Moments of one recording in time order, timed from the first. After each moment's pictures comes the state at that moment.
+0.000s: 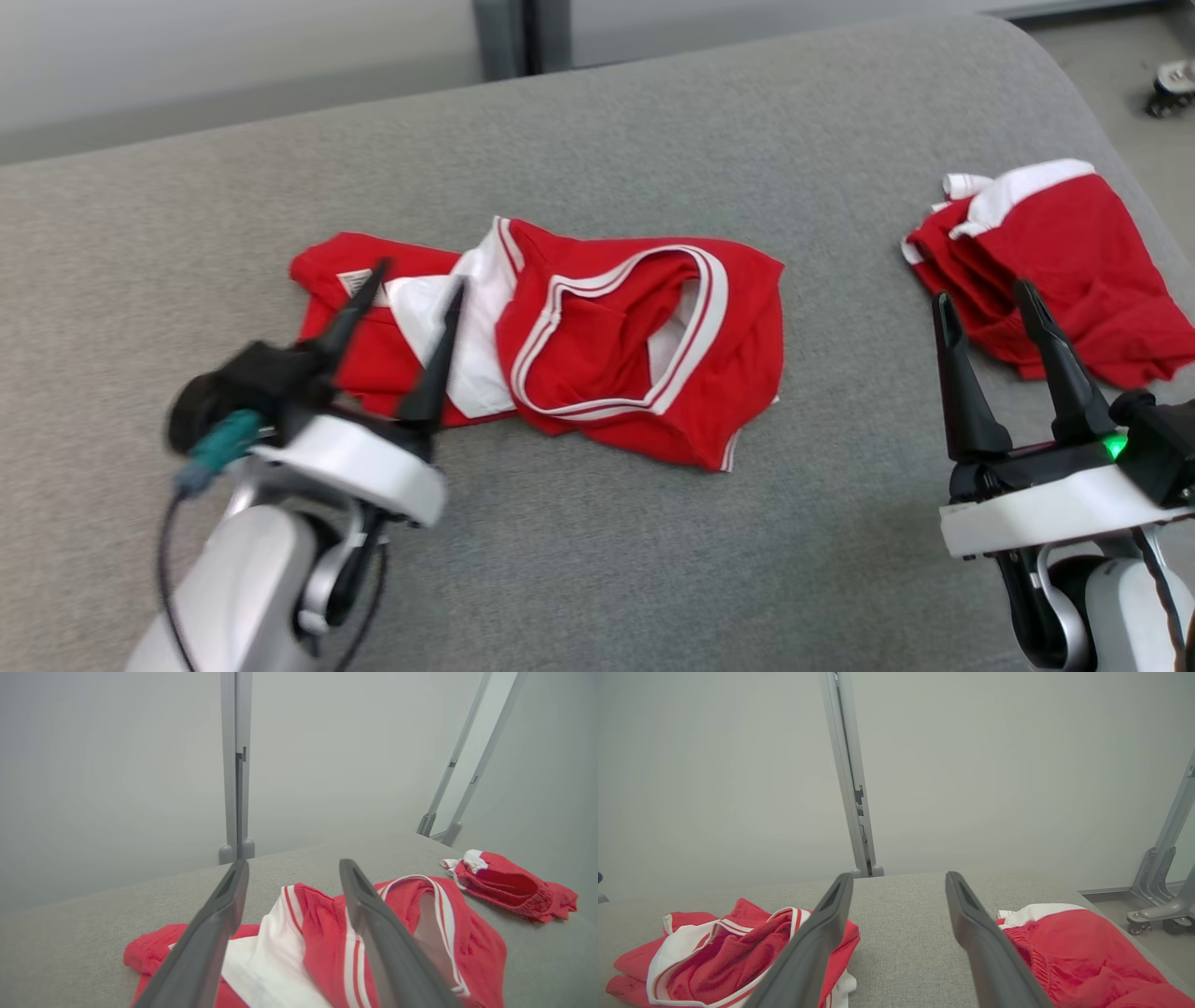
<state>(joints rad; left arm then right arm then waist) -0.37 0.26 -0.44 0.10 -0.46 0.06 -0.10 -0.17 -0.05 0.04 -0.05 0.22 0.13 -0.11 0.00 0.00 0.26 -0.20</state>
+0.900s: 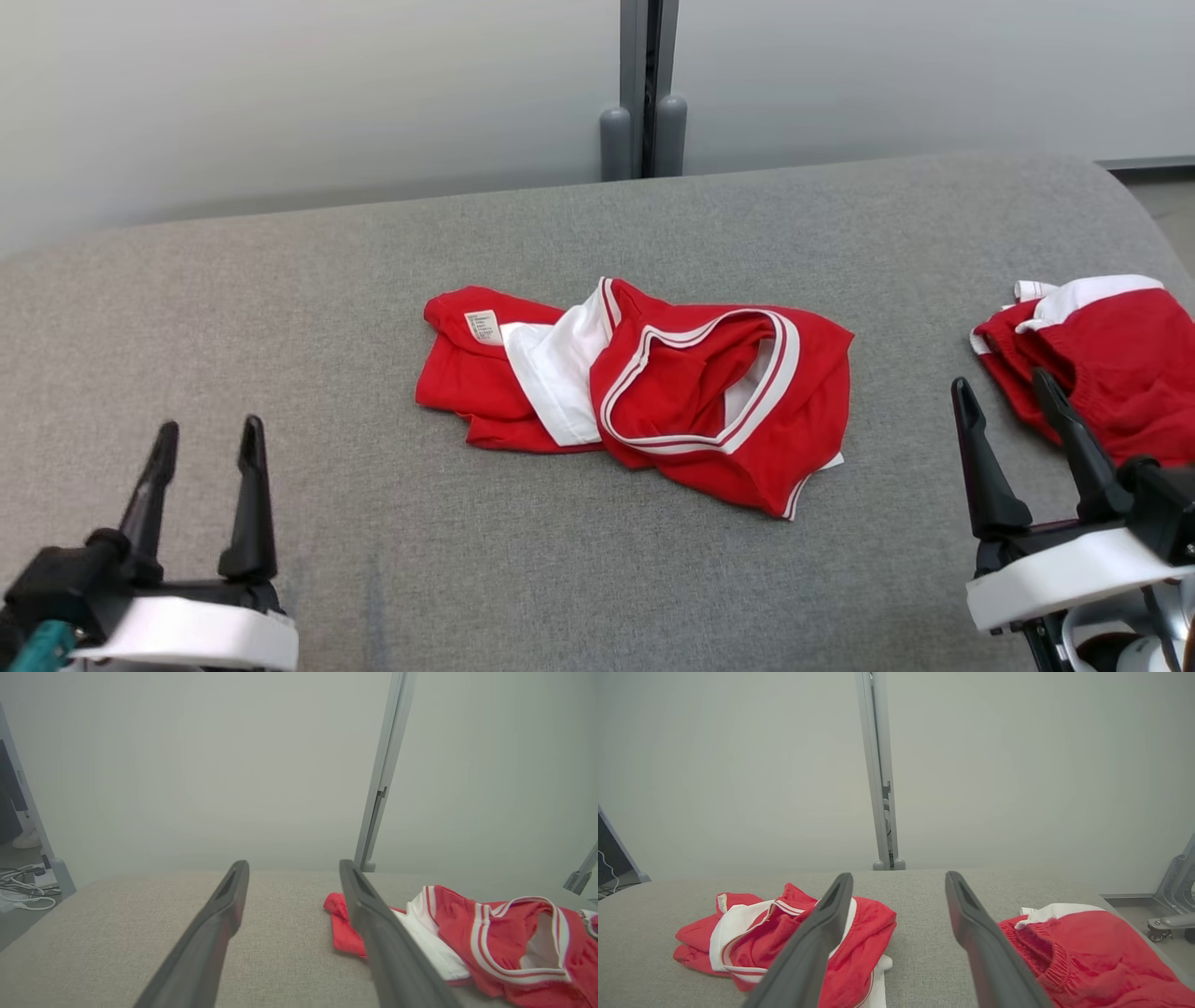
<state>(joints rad) 0.05 0.39 -0.18 -0.12 -0.54 0.24 -0.20 -0.02 -0.05 -0.02 -0.11 0.18 0.13 0.00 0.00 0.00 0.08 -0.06</state>
